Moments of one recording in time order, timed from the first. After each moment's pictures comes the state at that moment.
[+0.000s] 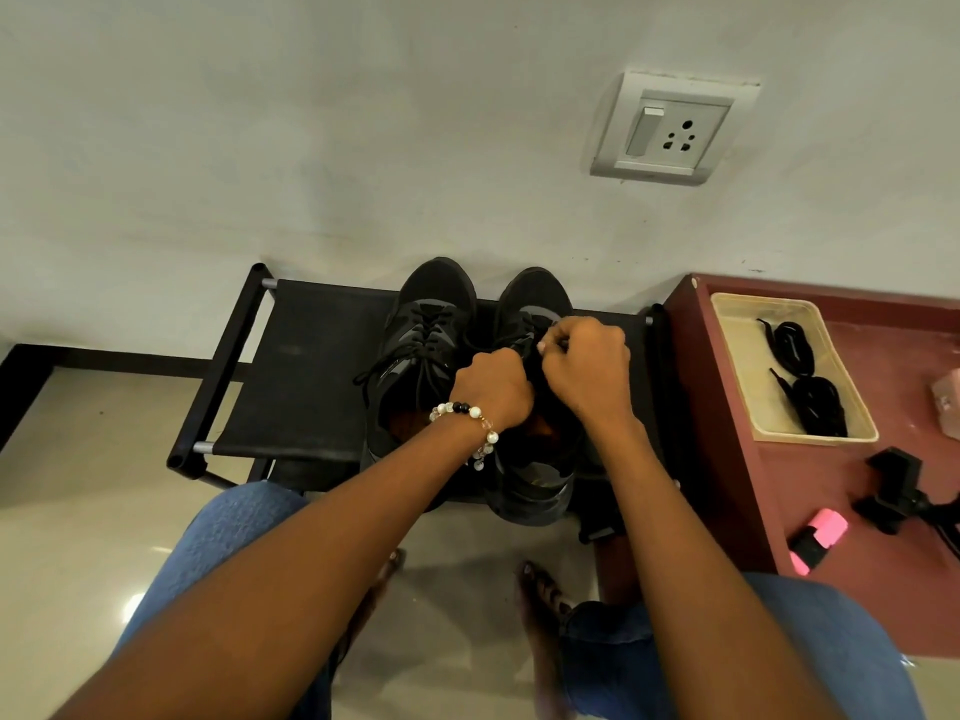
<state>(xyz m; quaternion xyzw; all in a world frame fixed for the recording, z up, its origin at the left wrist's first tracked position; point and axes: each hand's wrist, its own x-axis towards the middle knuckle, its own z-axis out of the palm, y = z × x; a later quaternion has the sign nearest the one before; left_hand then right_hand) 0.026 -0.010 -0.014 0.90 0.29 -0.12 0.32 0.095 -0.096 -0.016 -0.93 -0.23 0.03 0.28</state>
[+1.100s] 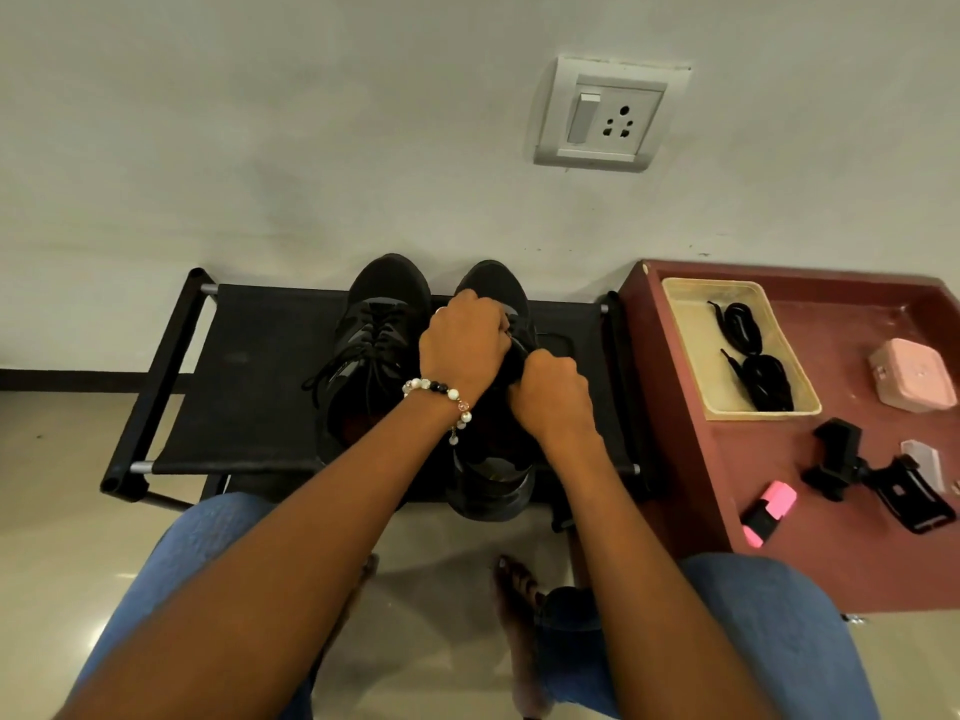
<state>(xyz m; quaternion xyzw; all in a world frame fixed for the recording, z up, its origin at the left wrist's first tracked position) 0.066 -0.007 -0.028 0.95 0.22 0.11 0.20 0.074 -0.116 -0.013 -0.96 -0.16 0.17 0.17</state>
